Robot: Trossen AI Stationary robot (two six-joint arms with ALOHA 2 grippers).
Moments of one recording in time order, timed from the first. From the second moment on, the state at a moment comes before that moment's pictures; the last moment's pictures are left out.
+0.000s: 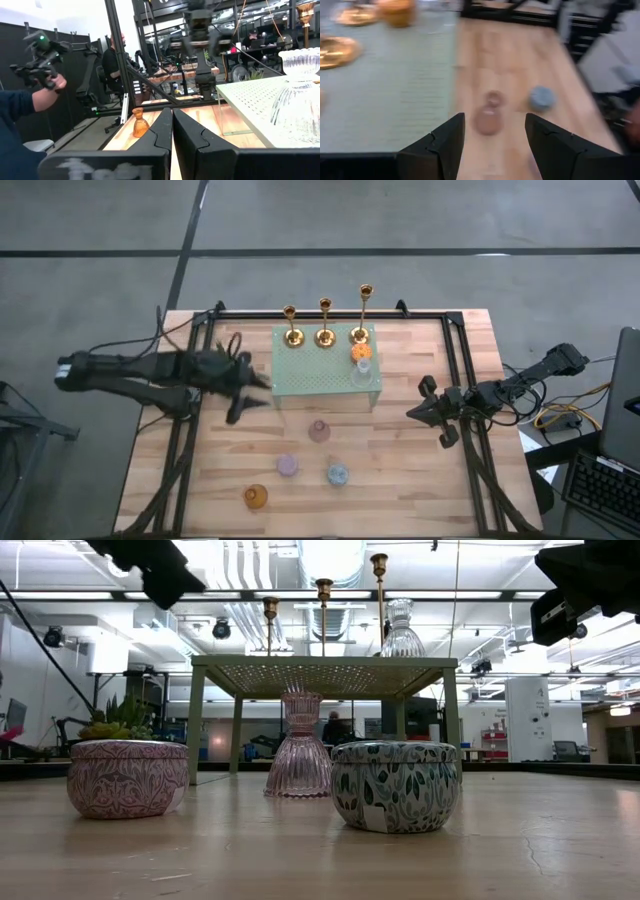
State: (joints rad) left arm -0.03 0.79 0.78 -0.46 0.06 -0.12; right arm 0.43 0.38 0.01 0.53 0.25 0.18
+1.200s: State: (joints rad) left arm -0.59 1.25 0.76 -0.31 -0.43 -0.53; right arm 0.43 0.38 0.01 0.53 0.25 0.18
